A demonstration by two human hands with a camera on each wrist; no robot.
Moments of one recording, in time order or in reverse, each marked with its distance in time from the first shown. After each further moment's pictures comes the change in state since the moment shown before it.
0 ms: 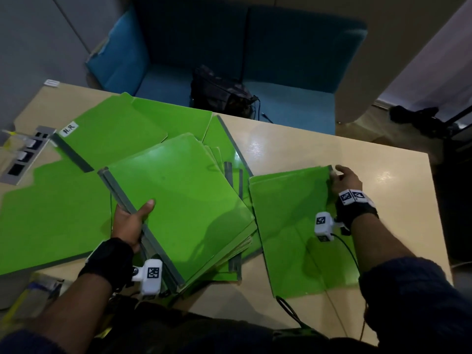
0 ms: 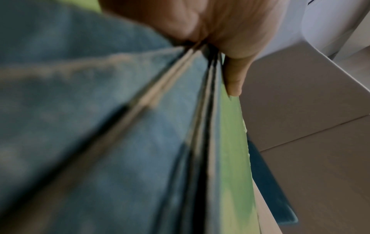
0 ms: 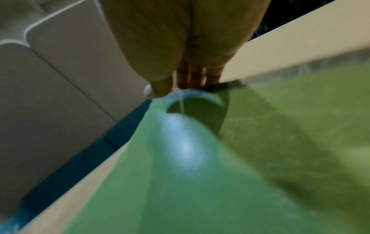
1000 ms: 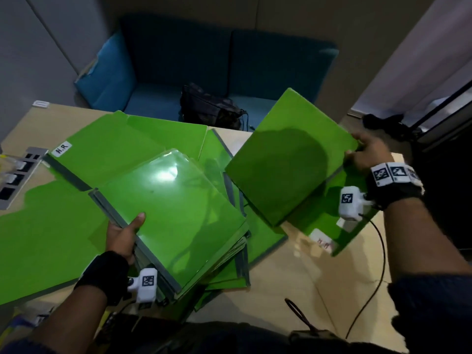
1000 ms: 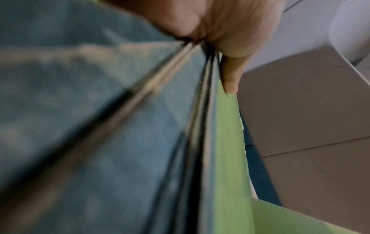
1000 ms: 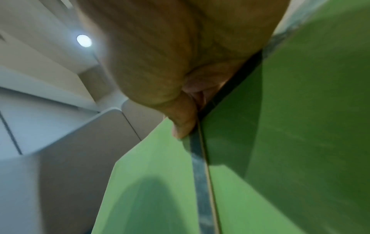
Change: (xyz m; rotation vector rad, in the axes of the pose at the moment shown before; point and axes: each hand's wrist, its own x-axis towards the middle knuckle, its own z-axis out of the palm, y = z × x) left_hand 0.024 0.001 -0.032 0.018 0.026 -0.085; right_hand -0.053 -0.078 -0.099 -0.084 0.152 -0.245
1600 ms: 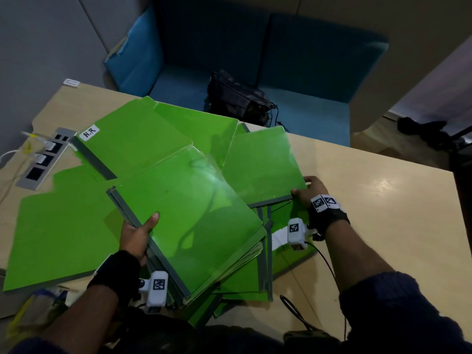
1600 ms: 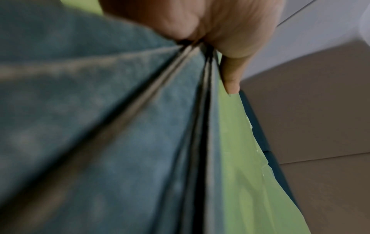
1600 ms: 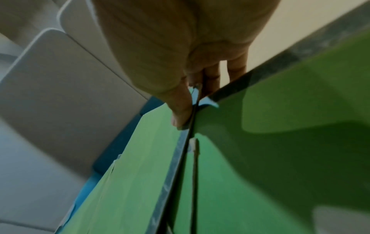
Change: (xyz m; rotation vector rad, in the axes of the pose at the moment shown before) left_hand 0.039 -0.019 -0.025 -0.047 0.018 -0.085; right_hand -0.023 -0.046 0.203 0.049 -0.392 0.235
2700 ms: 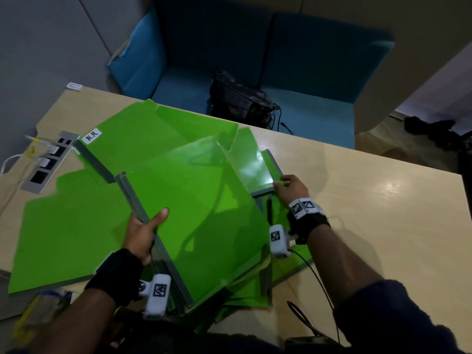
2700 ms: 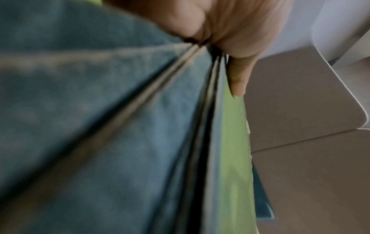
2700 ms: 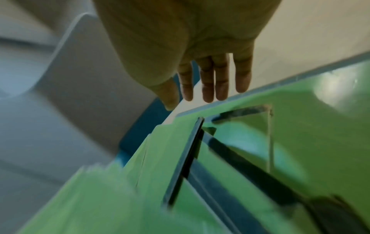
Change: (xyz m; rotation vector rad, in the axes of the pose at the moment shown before) left_hand 0.002 0.015 0.012 -0.049 -0.155 0.144; right_hand -0.026 -0.045 0.033 0.005 -0.003 -0.161
